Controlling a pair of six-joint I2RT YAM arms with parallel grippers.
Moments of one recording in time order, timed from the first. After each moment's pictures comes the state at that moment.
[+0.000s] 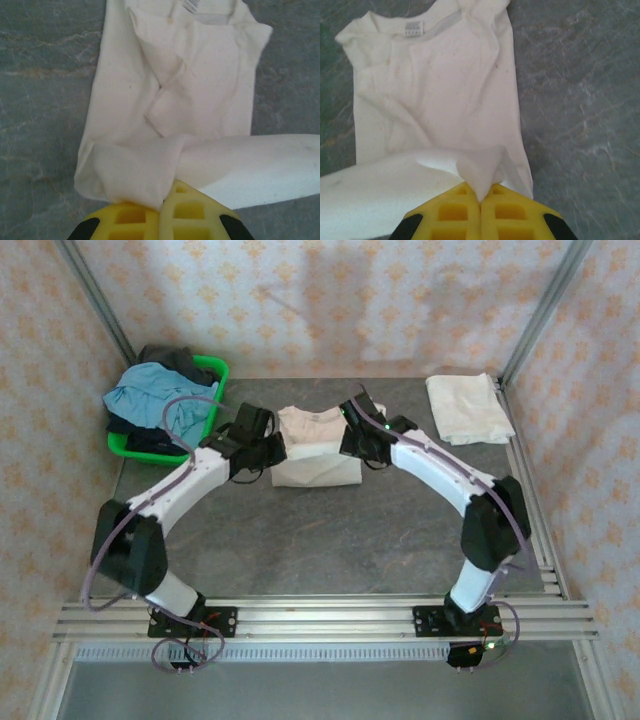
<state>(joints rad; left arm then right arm) -0.35 1.60 1.24 -0.55 0.06 -0.70 0.58 1.78 1.53 -0.74 0.19 0.72</state>
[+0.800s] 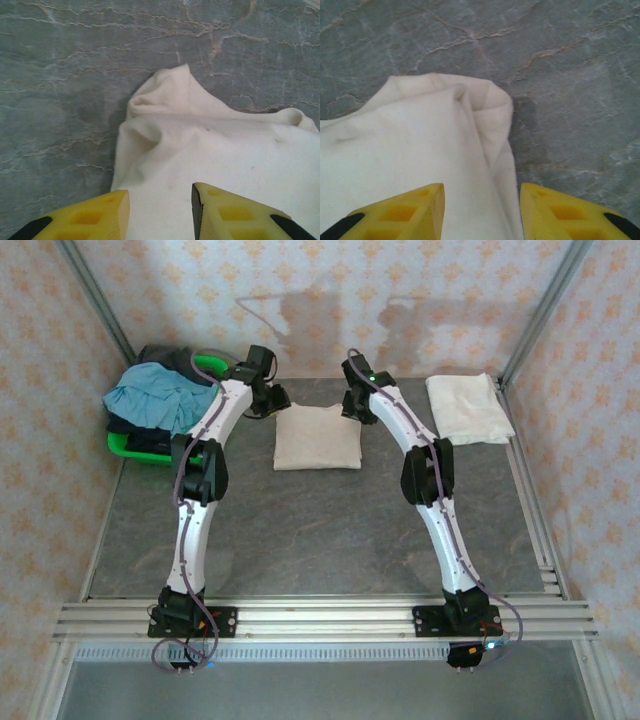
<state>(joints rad) -0.17 2.45 2.35 -0.95 0.15 -0.56 0.39 2.57 2.52 -1.06 0.11 0.63</state>
